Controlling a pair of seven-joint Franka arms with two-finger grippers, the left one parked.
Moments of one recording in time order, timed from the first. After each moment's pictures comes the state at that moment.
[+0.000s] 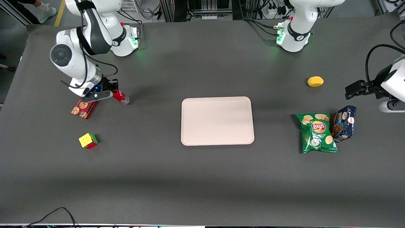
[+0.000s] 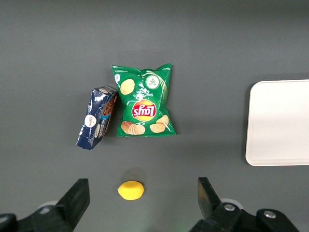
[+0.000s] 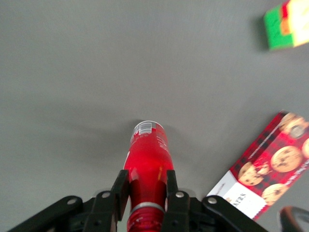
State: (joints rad) arm 0.08 -0.21 0.08 -2.49 -0.01 2.17 -0.06
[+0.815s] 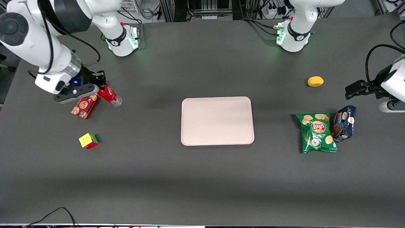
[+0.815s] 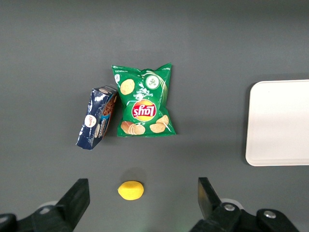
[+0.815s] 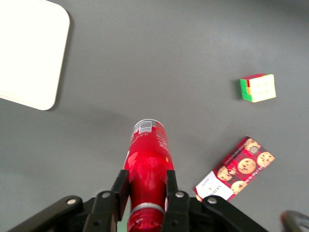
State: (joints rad) arm 0.14 -0.09 0.12 -1.90 -0.01 1.70 -0.05
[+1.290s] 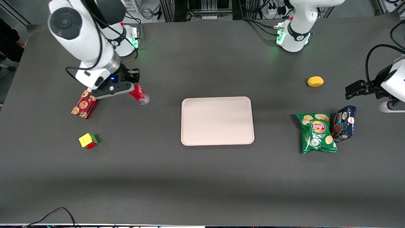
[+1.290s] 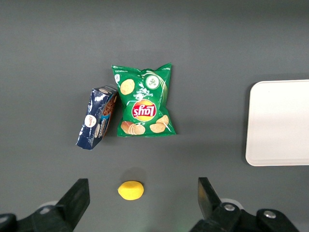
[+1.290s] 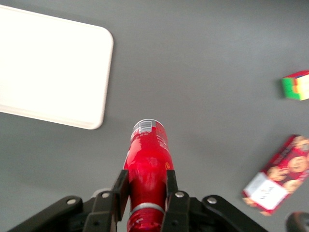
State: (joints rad) arm 0.40 0.00 0.06 -1.80 0.03 1.71 0.27
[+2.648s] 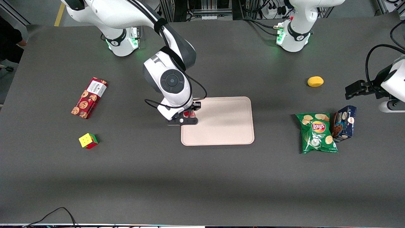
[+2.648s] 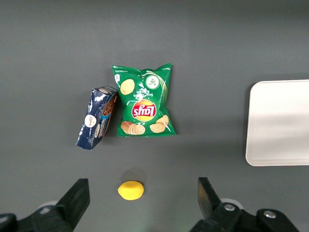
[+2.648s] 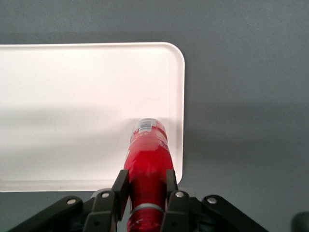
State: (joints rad) arm 0.67 0.56 0.00 -1.45 0.07 1.89 0.67
